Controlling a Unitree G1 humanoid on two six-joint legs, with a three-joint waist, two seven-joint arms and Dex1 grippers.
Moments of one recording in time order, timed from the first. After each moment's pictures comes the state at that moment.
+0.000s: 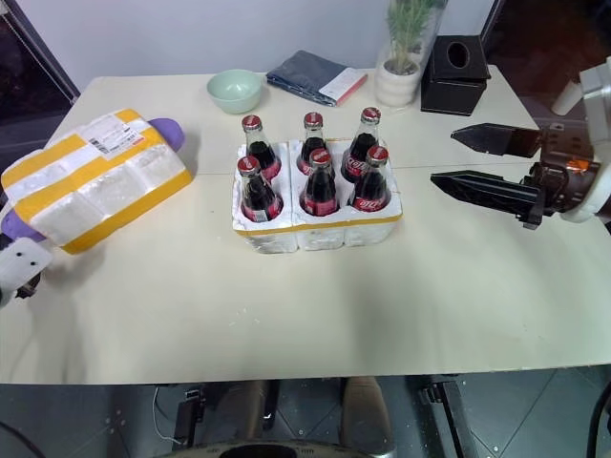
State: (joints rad) left arm -0.05 0.96 0.24 0.41 0.37 0.09 -0.19; right arm -0.41 -1.12 -0.56 -0.28 1.02 0.96 1.05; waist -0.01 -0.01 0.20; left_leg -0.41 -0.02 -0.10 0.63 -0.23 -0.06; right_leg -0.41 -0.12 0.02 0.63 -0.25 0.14
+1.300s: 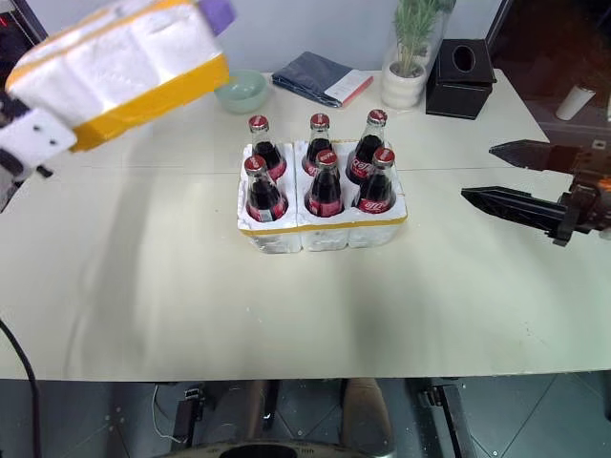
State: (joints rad) left arm -0.68 1.05 0.01 0.31 0.31 -0.09 -0.41; right arm -0.23 -1.19 -0.66 -0.27 0.92 0.92 1.06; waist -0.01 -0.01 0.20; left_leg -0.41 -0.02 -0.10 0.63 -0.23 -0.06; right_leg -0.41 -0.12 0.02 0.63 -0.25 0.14
